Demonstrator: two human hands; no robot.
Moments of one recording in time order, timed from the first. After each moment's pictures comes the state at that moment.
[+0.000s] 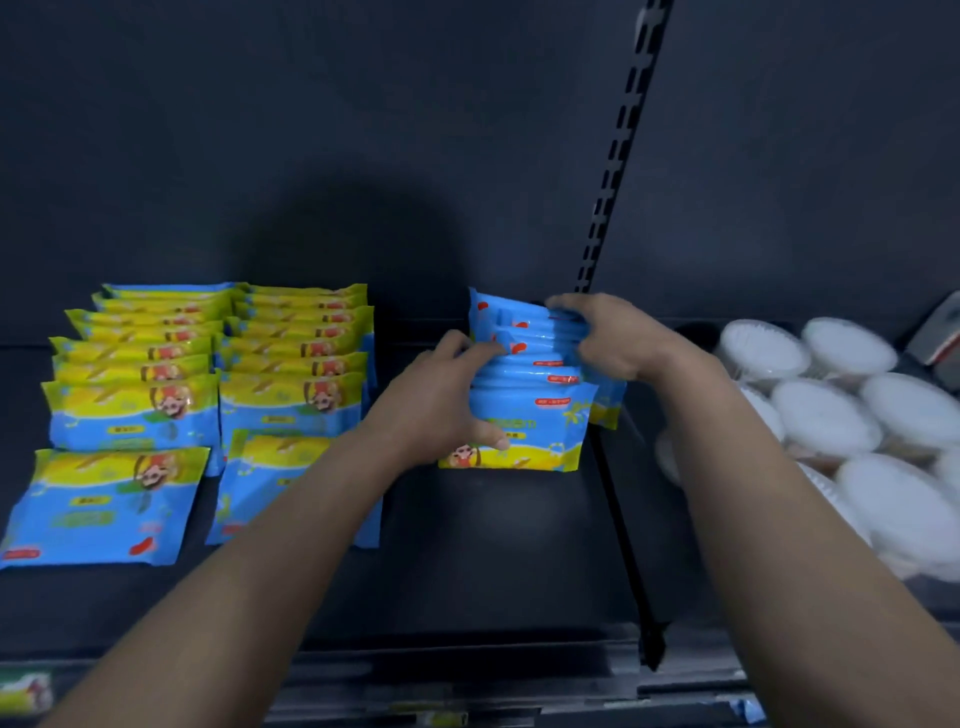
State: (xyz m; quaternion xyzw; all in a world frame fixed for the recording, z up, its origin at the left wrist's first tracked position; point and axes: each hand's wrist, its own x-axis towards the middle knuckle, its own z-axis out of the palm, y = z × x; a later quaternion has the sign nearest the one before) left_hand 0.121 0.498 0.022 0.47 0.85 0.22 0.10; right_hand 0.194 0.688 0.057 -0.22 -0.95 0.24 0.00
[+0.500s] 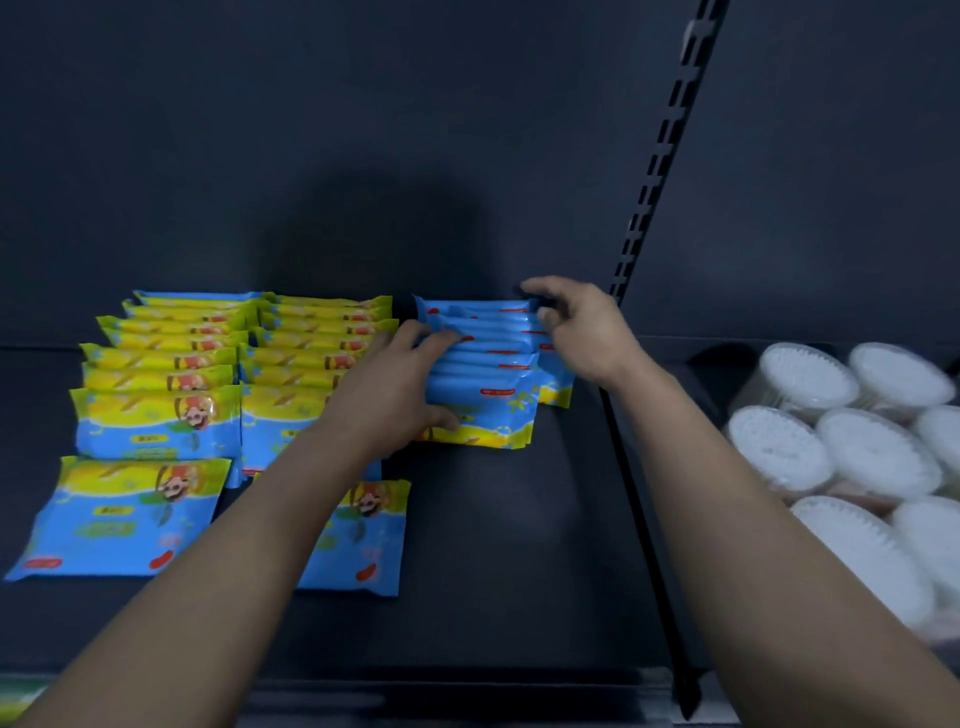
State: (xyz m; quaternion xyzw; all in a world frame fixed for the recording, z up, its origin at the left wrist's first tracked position) left_hand 0.078 0.470 0.024 0.42 0.89 0.16 -0.01; right_hand 0.147 0.668 0.040 -0.16 -0.89 0.37 0.19
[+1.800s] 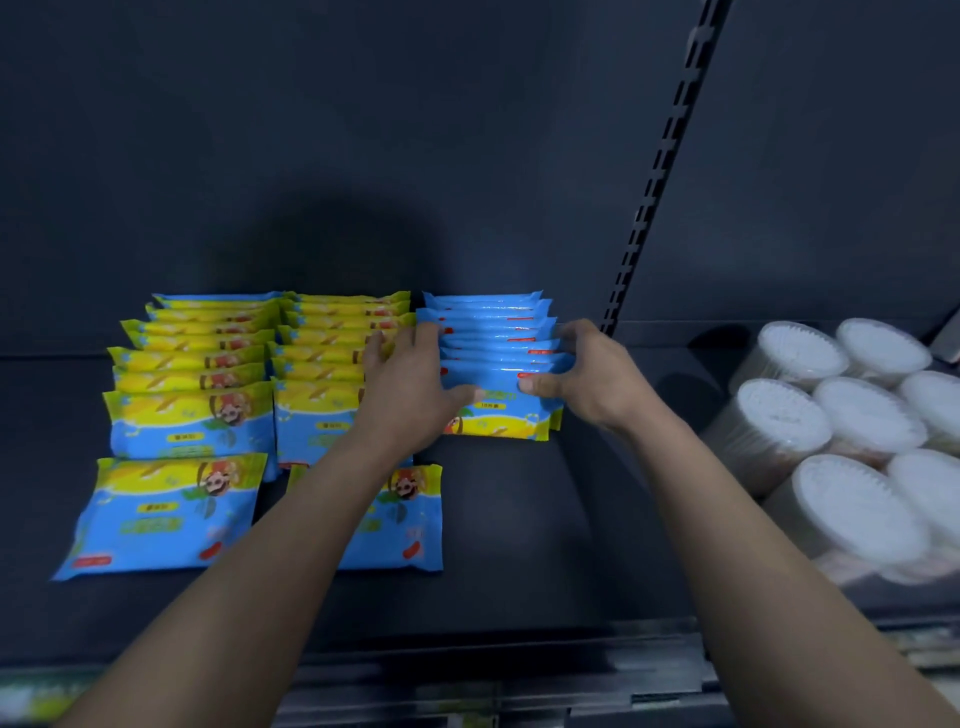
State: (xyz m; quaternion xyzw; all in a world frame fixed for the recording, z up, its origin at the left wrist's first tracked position) left_hand 0.086 0.459 0.017 0.35 0.91 0.23 -0.04; right_hand 0.193 0.610 0.040 -0.27 -0.85 0.44 0.11
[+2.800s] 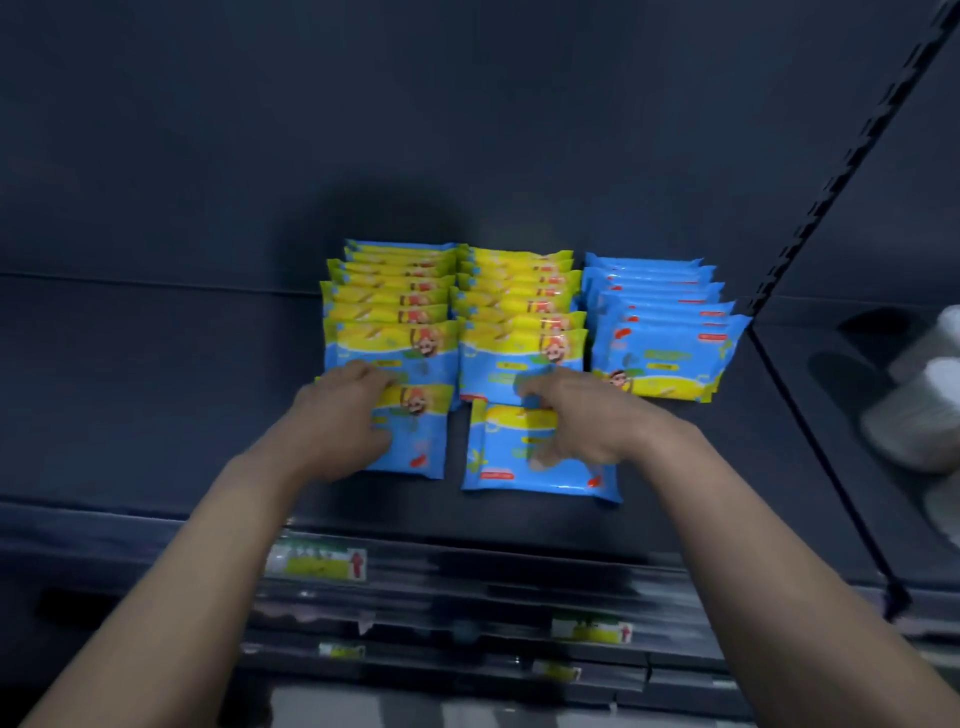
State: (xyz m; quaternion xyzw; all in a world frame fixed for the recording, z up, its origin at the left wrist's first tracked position) left_hand 0.044 0.237 0.017 0.32 0.94 0.07 0.10; right_hand 0.154 0.451 0.033 -0.10 -0.96 0.19 -0.17
